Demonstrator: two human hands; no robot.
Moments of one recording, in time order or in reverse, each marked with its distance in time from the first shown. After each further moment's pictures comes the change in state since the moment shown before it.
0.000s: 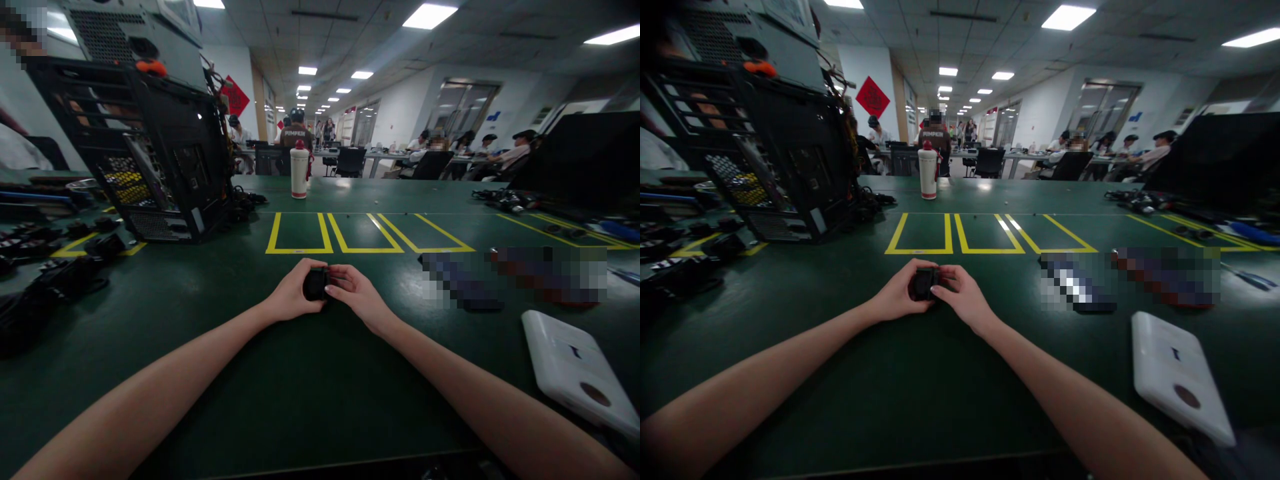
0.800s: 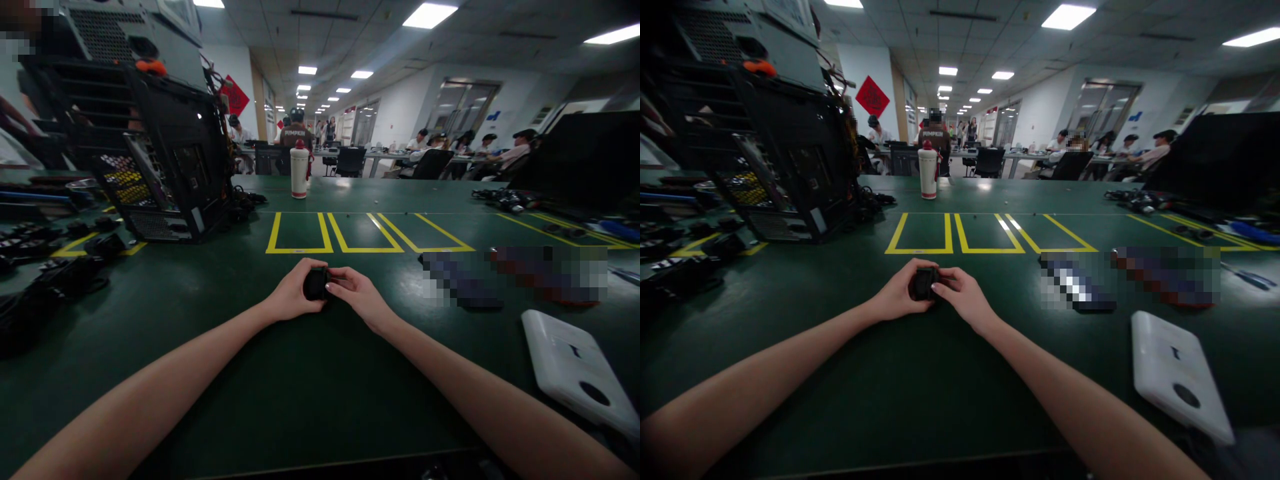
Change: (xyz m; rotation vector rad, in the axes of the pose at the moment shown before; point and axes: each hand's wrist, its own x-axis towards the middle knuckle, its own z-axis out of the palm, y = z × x) left_hand 0.000 0.002 -0.002 0.000 -0.011 0.008; right_hand 0.000 0.002 -0.002 -0.007 -0.020 0.024
